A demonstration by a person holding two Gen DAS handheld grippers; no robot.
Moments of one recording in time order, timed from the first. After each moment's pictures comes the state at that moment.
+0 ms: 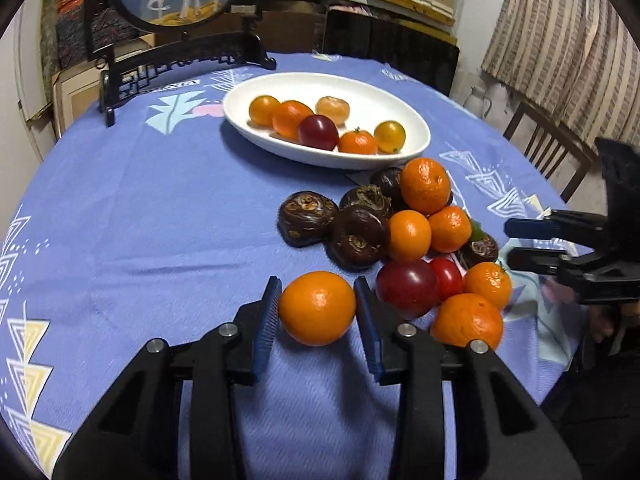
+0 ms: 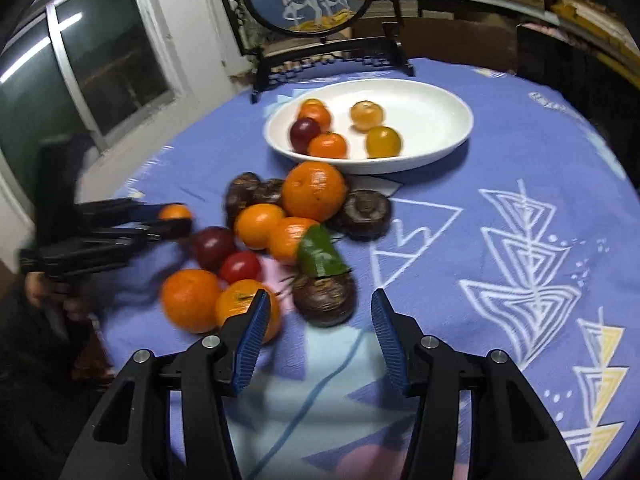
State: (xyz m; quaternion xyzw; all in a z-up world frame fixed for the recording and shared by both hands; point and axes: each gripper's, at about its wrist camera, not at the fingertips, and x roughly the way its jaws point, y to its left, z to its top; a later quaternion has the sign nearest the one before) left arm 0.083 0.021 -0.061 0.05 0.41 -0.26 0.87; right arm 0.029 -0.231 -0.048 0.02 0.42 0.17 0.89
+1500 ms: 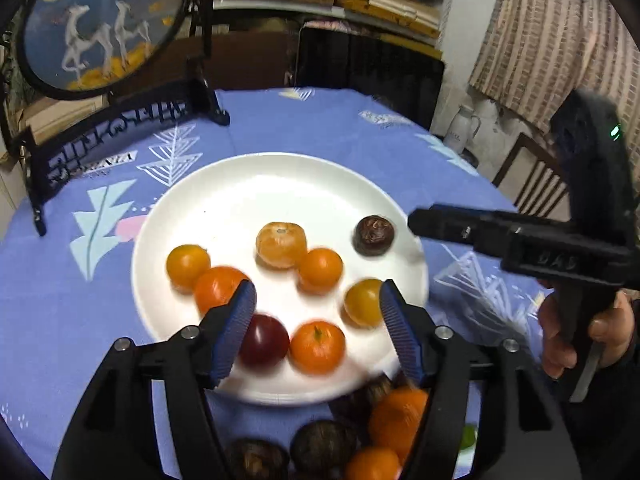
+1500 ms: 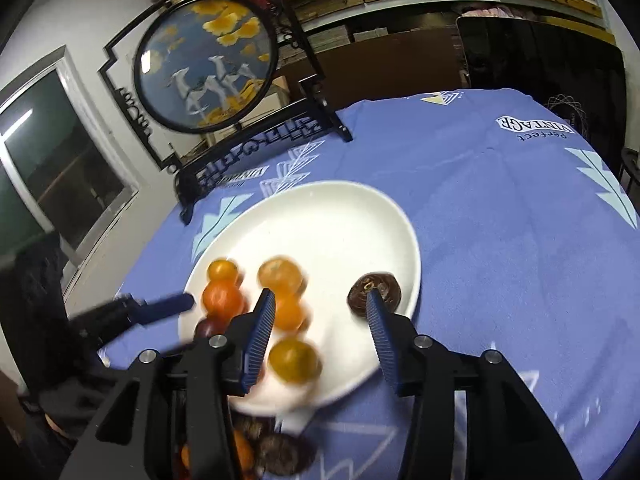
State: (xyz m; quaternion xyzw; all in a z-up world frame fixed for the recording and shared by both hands) left arm 0.205 -0.083 -0.010 0.05 0.38 -0.30 0.87; right arm 0.189 -0.286 -0.007 0.14 0.38 0.12 0.91
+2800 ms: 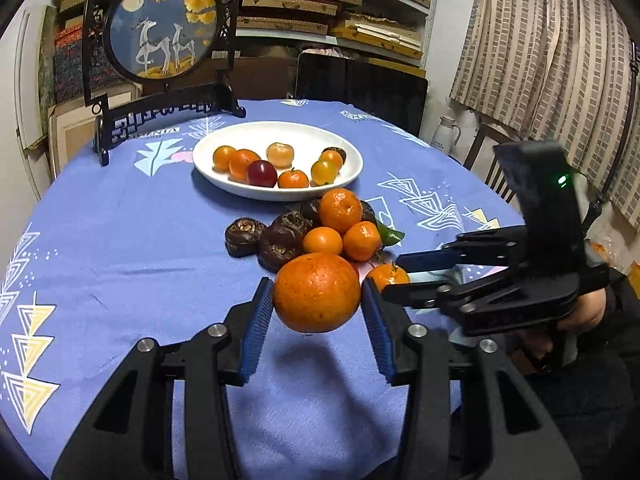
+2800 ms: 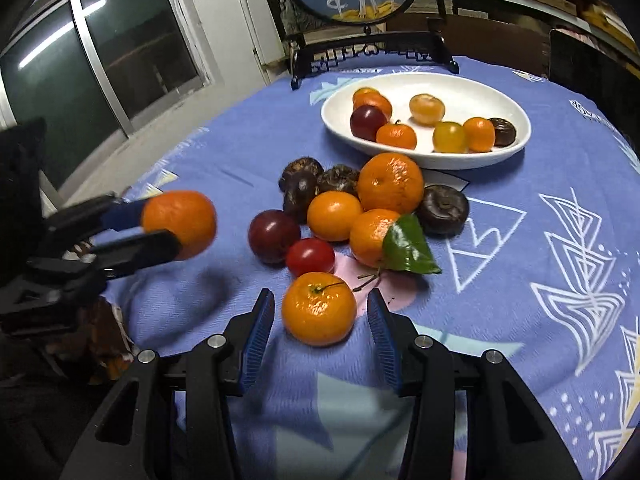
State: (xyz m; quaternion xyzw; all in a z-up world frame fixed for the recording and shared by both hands) left arm 0.009 0.012 -0.029 0.04 0.34 -0.29 0.89; right arm 0.027 -0.185 -0.054 0.01 0.43 0.23 0.87
